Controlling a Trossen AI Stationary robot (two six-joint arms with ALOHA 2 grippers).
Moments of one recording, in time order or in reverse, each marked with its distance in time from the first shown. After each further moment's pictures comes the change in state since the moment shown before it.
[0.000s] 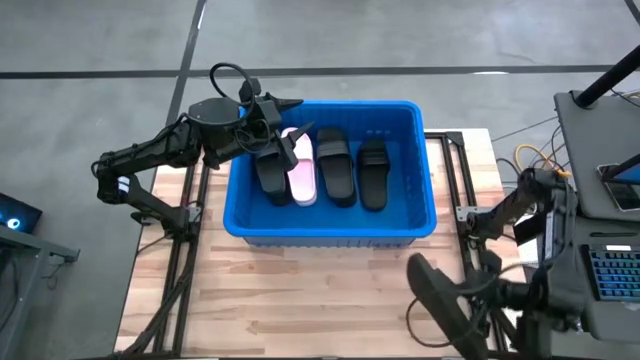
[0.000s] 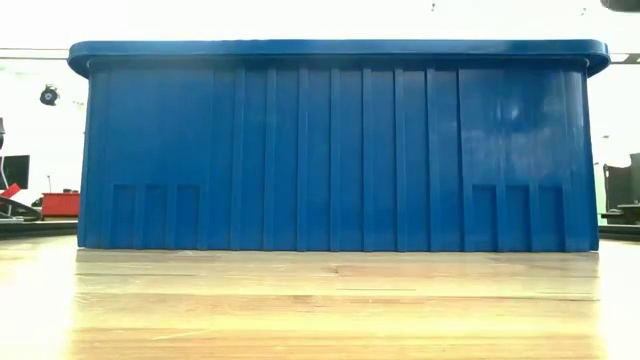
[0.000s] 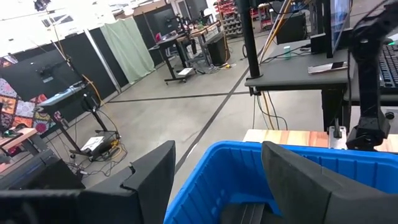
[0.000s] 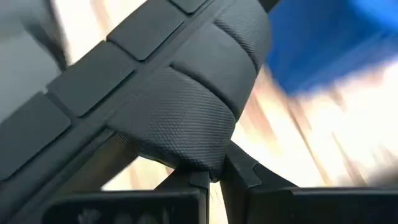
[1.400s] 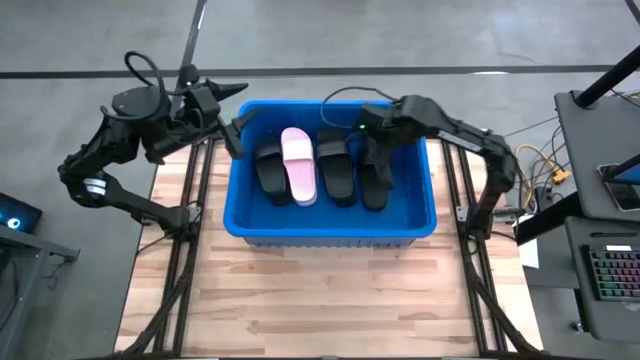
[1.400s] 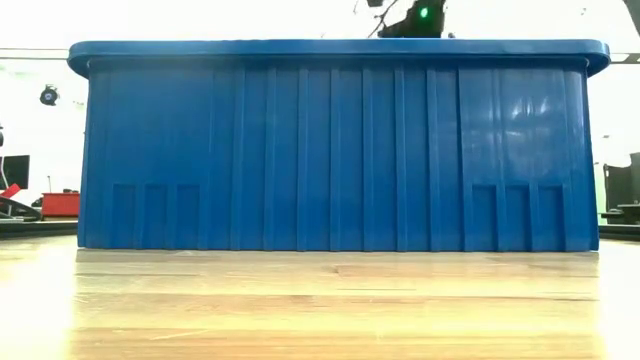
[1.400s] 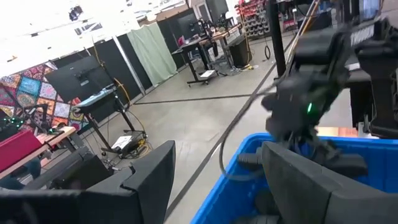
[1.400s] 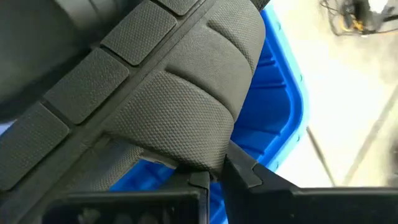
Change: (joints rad) left arm 0.000 -0.218 0.003 -0.187 -0.085 0.052; right arm -1.664 0.287 0.548 -0.036 -0.056 -1.556
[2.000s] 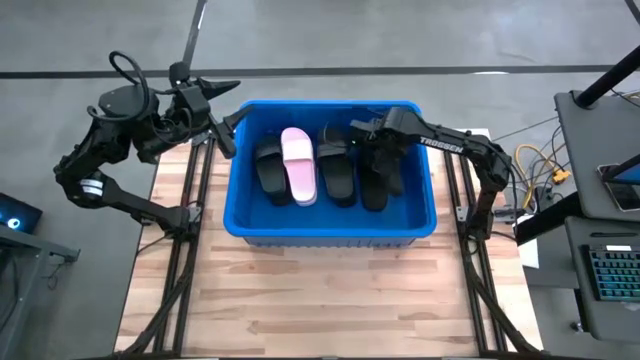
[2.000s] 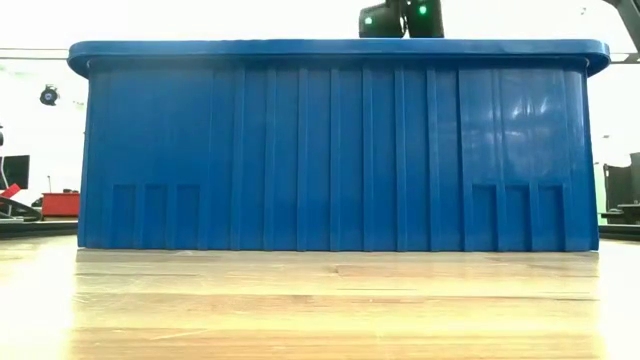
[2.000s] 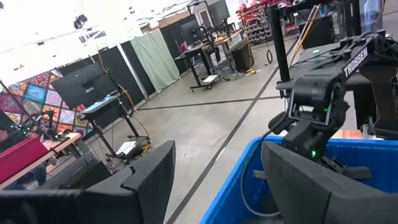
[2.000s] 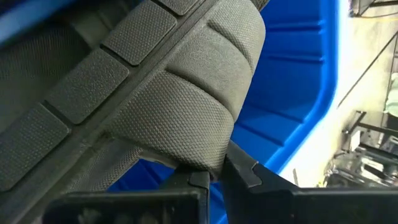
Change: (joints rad) left arm 0.000 -0.032 0.000 -0.001 -0.002 0.035; right arm -0.015 0.057 -0.177 0.000 0.062 -0.034
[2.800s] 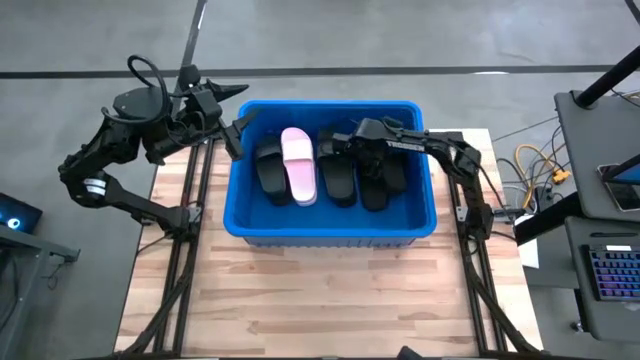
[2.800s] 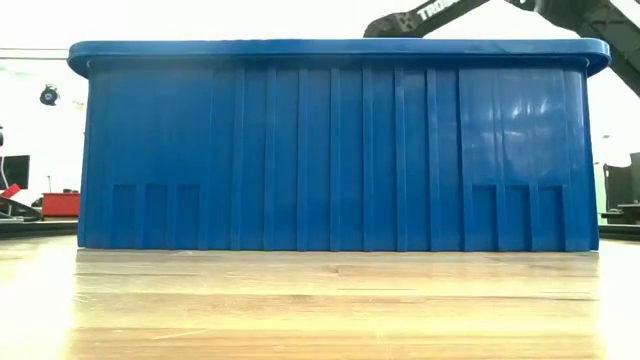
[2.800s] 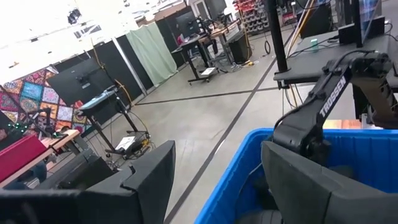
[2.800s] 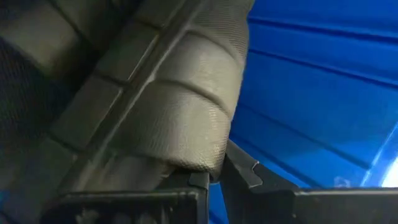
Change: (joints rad) left arm 0.000 0.031 -0.003 -0.008 0.000 0.000; right arm -0.045 0.244 -0.025 0.029 0.068 0.093
